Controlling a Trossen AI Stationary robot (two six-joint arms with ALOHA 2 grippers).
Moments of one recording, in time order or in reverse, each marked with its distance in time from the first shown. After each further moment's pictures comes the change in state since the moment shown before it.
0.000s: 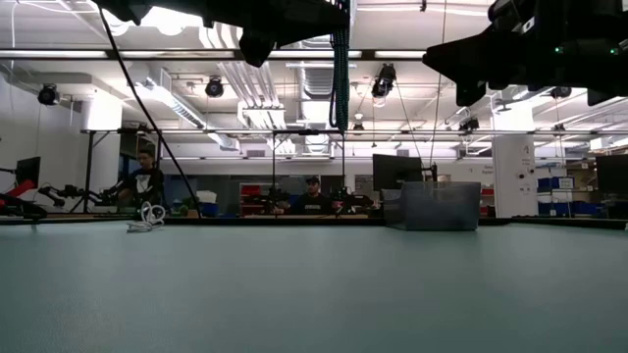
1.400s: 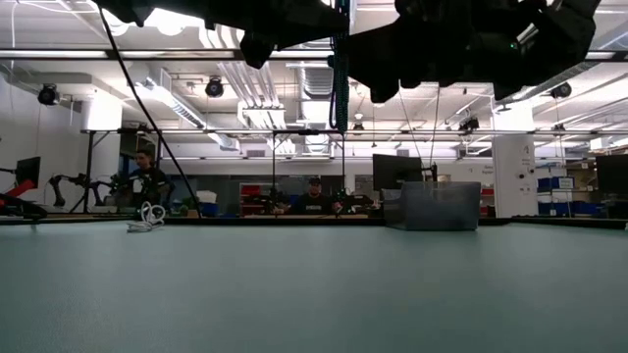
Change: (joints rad) left arm 0.011 -0.001 0.000 -0.001 -0.002 -0.001; right arm 0.013 0.521 0.411 0.000 -0.180 -0.061
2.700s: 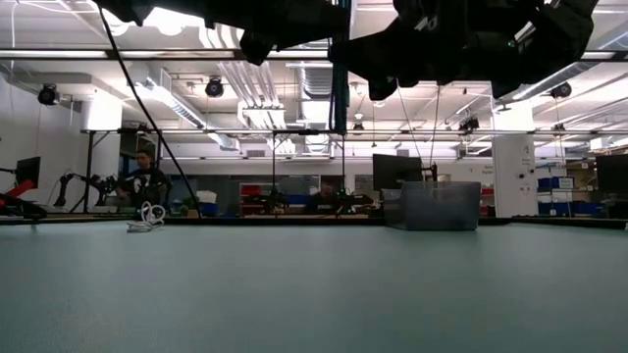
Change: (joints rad) left arm -0.003 0.000 0.000 0.001 -0.008 0.046; right arm 0.000 -0.002 0.013 -0.019 0.003 -0.029
